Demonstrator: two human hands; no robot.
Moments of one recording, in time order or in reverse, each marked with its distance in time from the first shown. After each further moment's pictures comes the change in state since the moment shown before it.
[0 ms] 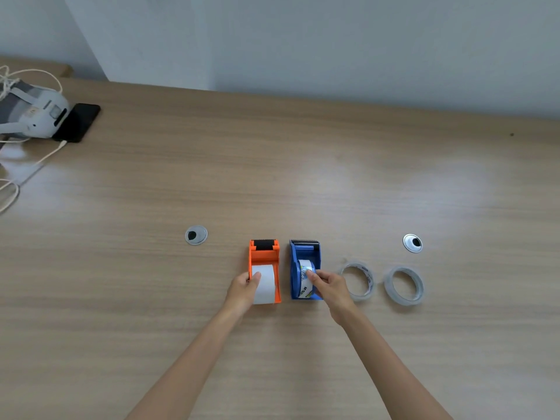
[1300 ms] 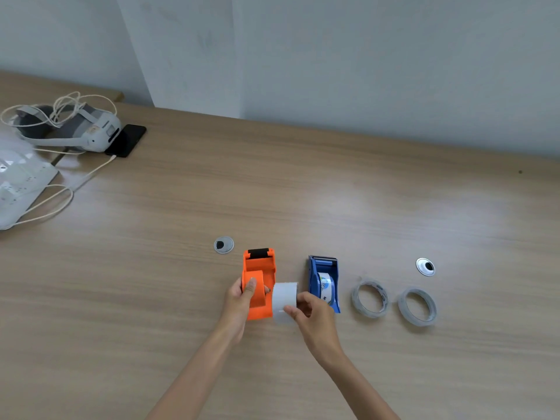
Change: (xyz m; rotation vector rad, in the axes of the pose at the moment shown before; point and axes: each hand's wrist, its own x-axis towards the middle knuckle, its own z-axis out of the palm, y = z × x) left_hand -0.060 0.002 -0.049 -0.446 0.090 0.245; right_hand -0.097 -0.036 0.079 -0.286 0.051 -0.335
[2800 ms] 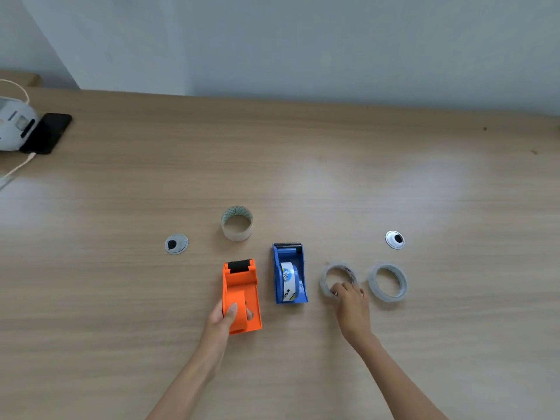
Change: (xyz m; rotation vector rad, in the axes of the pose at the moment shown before) left_hand 0.000 -0.057 0.032 0.115 -0.133 -0.091; right_hand 0.062 0.166 -0.098 -0.840 0.214 0.044
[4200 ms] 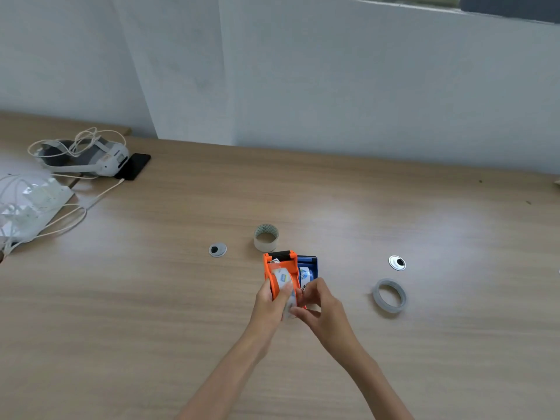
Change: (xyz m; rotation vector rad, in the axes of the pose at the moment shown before) left_hand -0.130 0.096 0.049 -0.079 -0.035 0.147; right_hand -0.135 -0.120 -0.144 0.900 -0.134 -0.307
